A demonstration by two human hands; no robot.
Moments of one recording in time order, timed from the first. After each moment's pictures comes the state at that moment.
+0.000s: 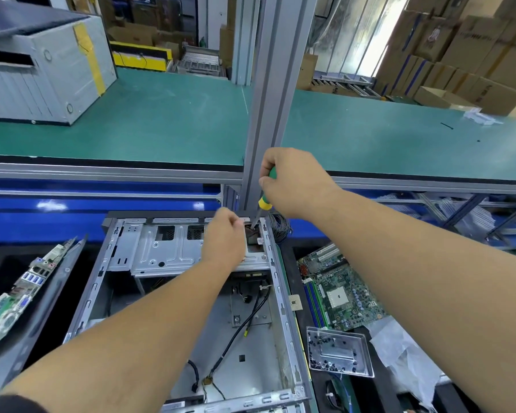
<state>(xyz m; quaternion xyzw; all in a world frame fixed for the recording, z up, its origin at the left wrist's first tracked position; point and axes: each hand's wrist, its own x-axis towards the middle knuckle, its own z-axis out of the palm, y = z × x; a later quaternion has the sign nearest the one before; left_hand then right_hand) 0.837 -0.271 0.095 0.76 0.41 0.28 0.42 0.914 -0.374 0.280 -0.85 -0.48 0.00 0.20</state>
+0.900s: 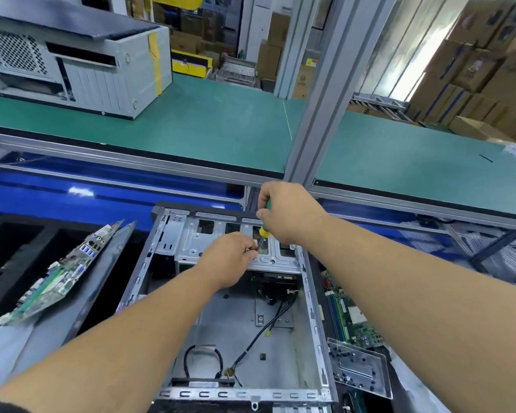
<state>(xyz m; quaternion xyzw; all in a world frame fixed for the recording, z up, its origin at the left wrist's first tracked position) 0.744 -0.243 0.090 0.90 0.25 0.15 0.31 0.850 -0.331 0.246 -0.84 -0.53 0.04 0.12</state>
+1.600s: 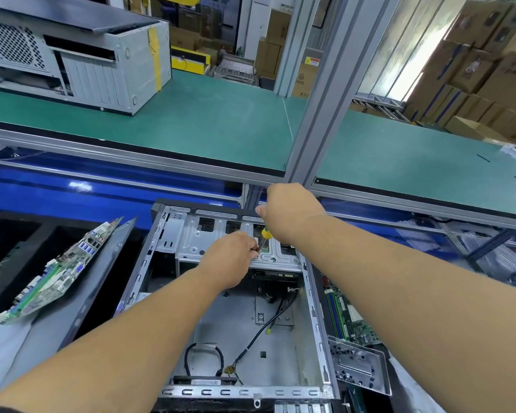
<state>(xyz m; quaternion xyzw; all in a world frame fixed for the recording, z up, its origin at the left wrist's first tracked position) 0.749 -0.245 0.084 0.94 0.26 0.12 0.20 0.846 -0.323 0.239 -0.86 -0.51 -0.02 0.00</state>
